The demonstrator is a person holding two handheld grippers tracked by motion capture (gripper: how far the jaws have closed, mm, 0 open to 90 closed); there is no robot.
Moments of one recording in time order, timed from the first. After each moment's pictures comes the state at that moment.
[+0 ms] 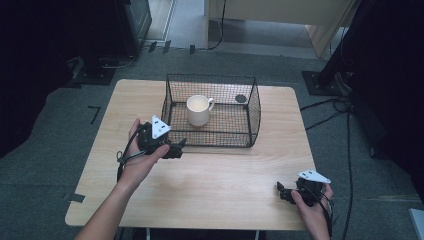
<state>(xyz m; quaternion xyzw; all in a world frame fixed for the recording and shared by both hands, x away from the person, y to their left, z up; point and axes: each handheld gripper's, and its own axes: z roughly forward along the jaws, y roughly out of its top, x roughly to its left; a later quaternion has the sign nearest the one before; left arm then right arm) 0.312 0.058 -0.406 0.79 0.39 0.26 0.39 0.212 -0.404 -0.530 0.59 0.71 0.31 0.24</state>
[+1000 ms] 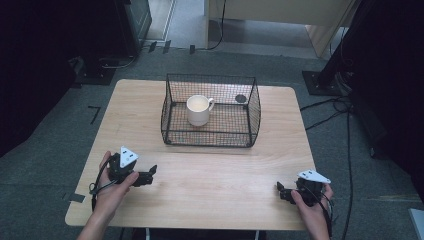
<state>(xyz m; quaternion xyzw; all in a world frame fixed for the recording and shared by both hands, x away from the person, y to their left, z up) 0.271 0.144 -0.477 0.78 0.46 0.24 0.35 0.212 -0.404 -0.530 0.59 0.71 0.31 0.24</state>
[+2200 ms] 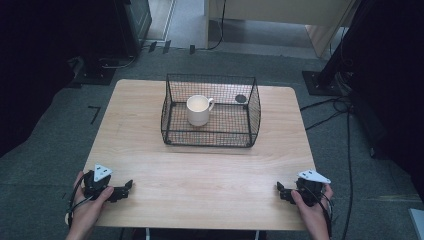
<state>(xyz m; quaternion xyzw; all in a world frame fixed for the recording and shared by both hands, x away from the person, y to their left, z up) 0.248 0.217 -0.522 0.77 0.52 0.22 0.31 0.212 -0.404 -0.530 0.59 0.71 0.31 0.24</state>
